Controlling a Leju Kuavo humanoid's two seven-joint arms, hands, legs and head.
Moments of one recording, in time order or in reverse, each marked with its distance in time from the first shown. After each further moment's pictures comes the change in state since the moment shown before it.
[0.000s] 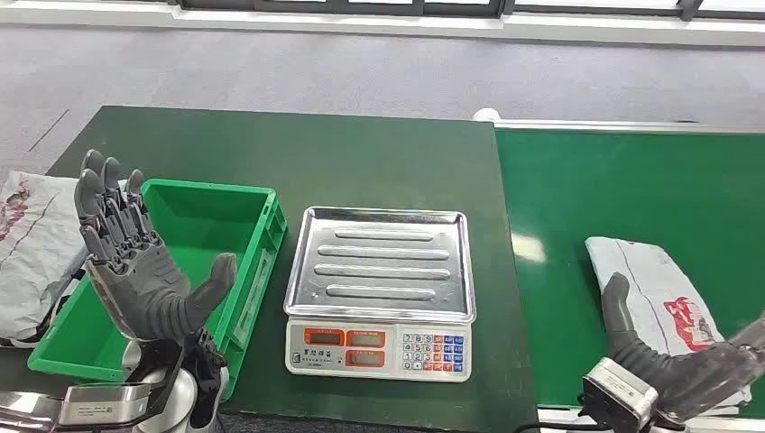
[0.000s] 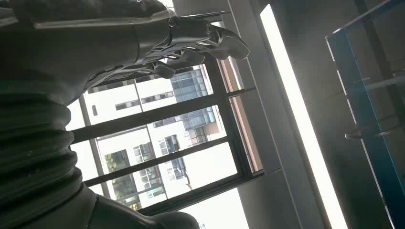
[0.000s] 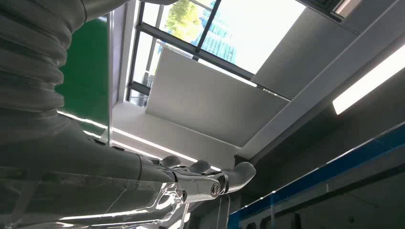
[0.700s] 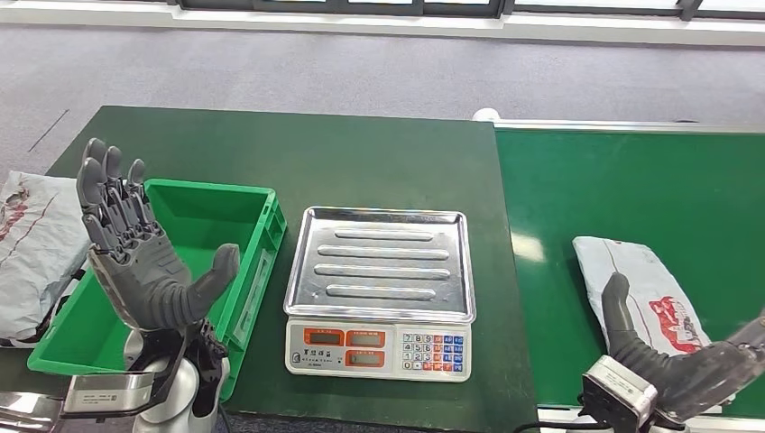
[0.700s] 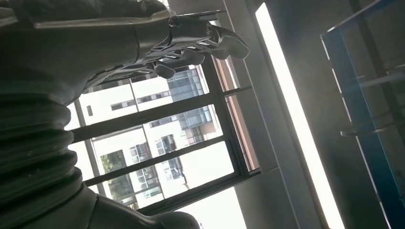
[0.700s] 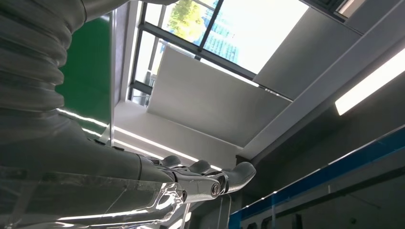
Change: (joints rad) left arm -0.035 -0.015 0.014 0.019 -0.014 -0.019 0.000; right arm 0.000 0.000 0.000 0.000 0.012 0.000 0.017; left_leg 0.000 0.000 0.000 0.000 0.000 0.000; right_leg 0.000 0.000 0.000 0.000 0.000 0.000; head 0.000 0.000
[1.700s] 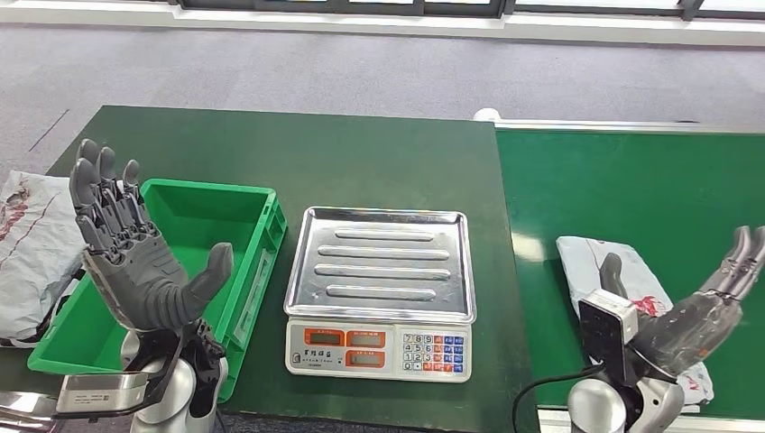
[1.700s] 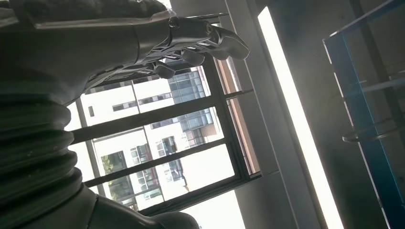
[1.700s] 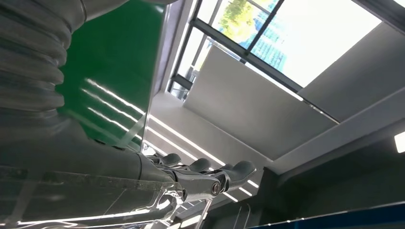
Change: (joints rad) left arm 0.005 0.001 0.009 -0.006 0.017 0.017 0.000; right arm -0.150 -0.051 -0.125 0.223 0.134 0.048 0.179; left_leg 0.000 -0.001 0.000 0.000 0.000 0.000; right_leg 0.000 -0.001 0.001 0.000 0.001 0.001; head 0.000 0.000
